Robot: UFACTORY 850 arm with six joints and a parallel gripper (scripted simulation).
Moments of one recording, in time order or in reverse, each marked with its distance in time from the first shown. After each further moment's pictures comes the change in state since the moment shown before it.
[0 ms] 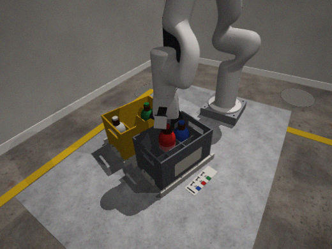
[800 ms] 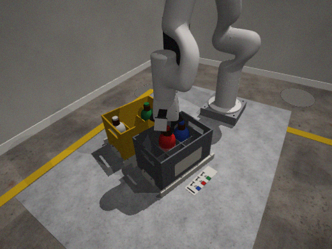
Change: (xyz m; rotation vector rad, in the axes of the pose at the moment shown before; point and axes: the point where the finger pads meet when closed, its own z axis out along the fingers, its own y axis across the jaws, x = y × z) arm 0.000 0.000 0.010 0.000 0.000 0.000
